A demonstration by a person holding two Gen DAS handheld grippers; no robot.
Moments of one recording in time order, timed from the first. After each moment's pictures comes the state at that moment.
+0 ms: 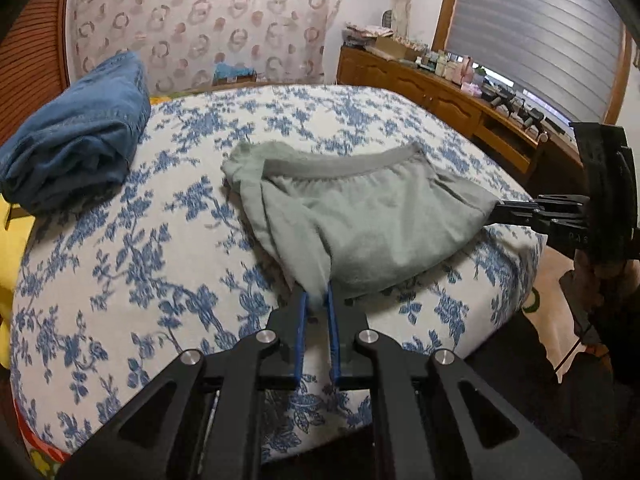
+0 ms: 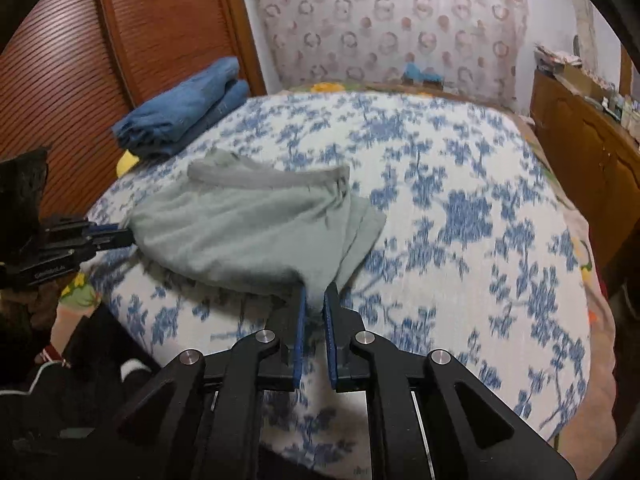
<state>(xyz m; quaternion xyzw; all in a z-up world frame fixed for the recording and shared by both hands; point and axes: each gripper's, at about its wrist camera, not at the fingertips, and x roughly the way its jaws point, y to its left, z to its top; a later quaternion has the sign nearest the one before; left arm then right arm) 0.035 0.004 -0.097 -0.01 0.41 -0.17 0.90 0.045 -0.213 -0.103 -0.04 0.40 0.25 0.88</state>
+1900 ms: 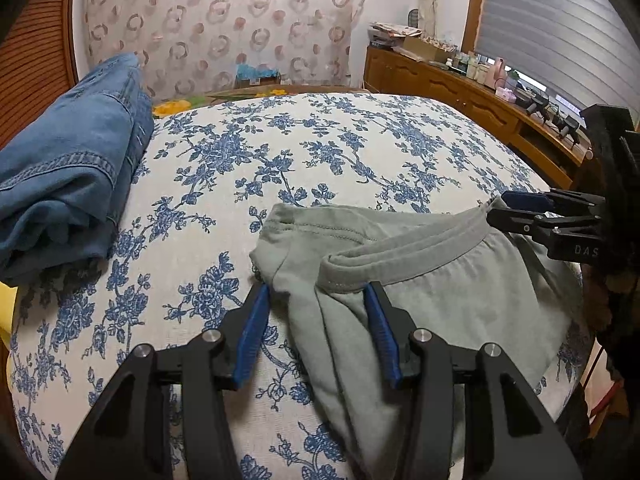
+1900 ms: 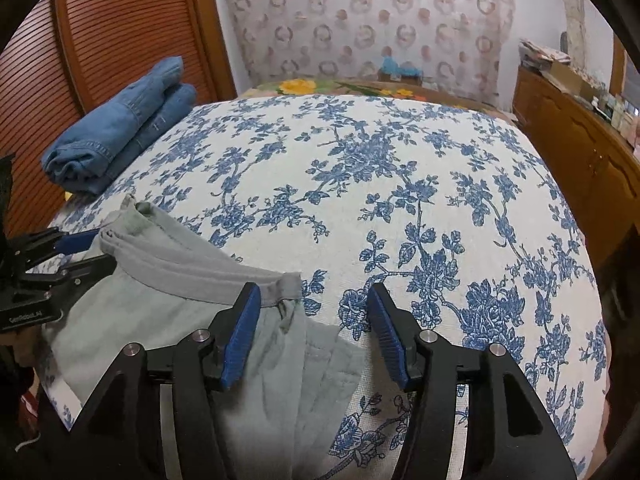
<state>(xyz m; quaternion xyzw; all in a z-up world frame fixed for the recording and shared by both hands) 0.133 0.008 -0.109 0.01 0.40 -0.12 0.91 0.156 -0.181 -0.118 -0.04 0.40 0.20 0.89</state>
